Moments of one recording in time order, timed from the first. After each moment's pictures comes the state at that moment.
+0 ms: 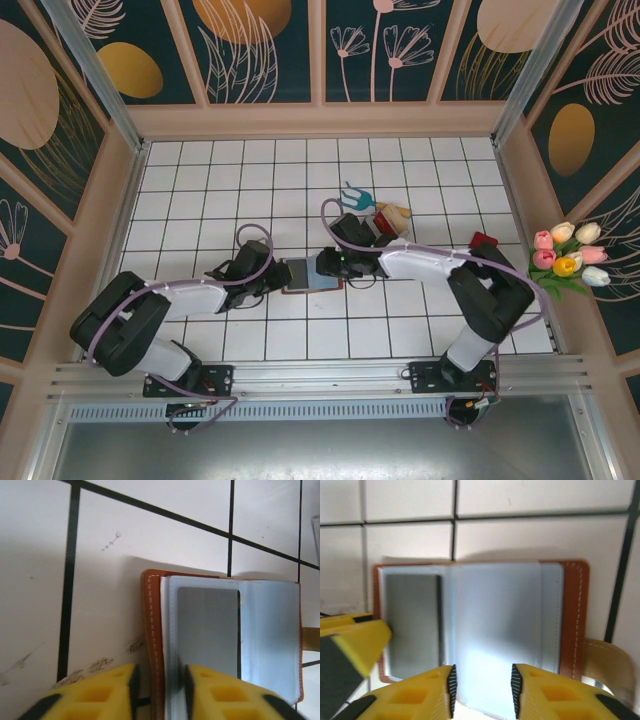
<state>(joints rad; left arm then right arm) -0.64 1.44 0.47 0.13 0.08 -0.89 0.80 1.62 0.94 -0.30 -0.12 0.75</state>
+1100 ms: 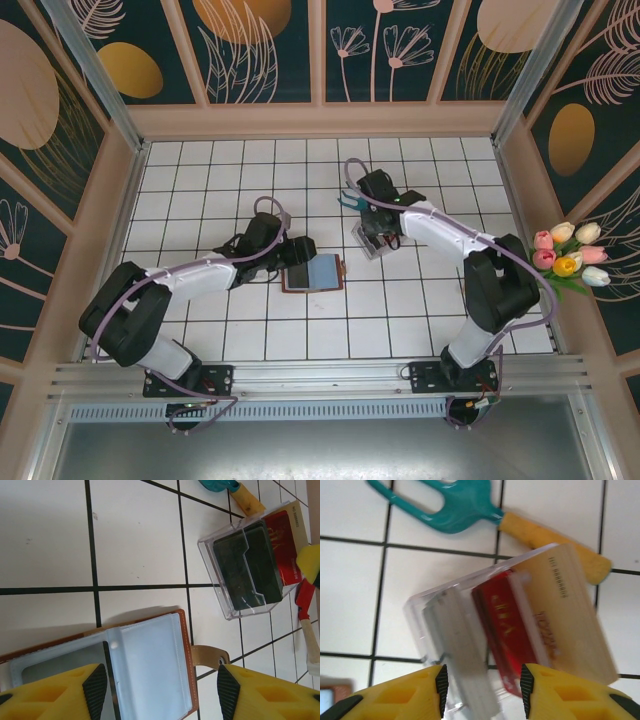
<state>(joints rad) -0.64 1.53 0.72 0.08 0.24 -0.84 0.56 1.67 1.20 -0.64 0.25 0.31</state>
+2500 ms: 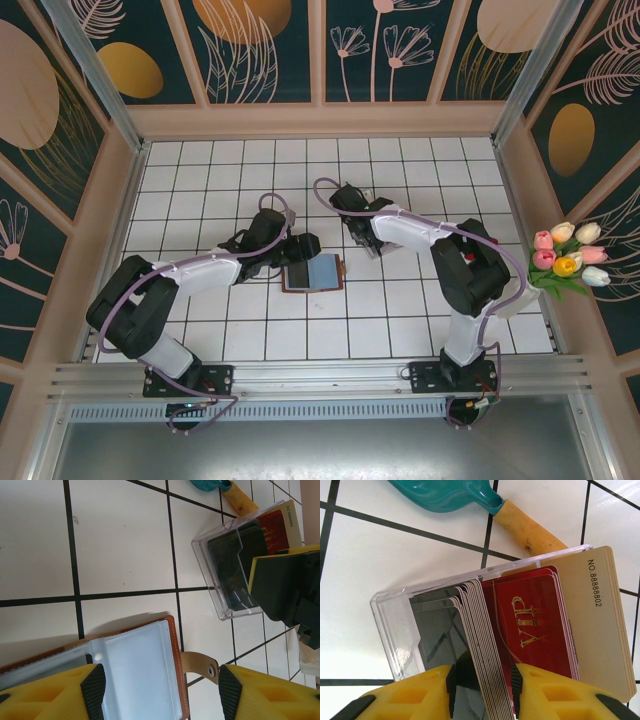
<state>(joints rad) -0.64 1.57 0.77 0.08 0.27 -0.85 0.66 1.85 1.25 -0.66 0.55 0.26</state>
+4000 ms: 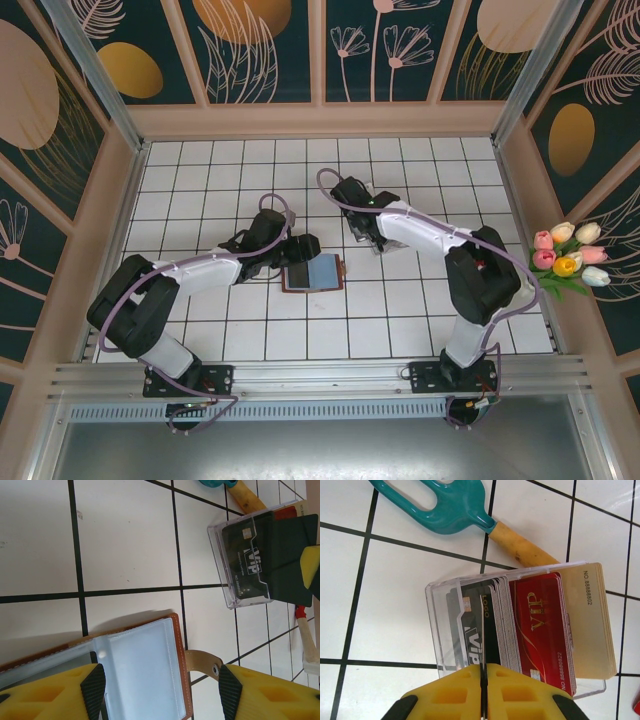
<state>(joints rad) -0.64 1.58 0.77 0.07 0.27 -0.84 0.68 1.77 1.30 -0.74 0.51 0.30</state>
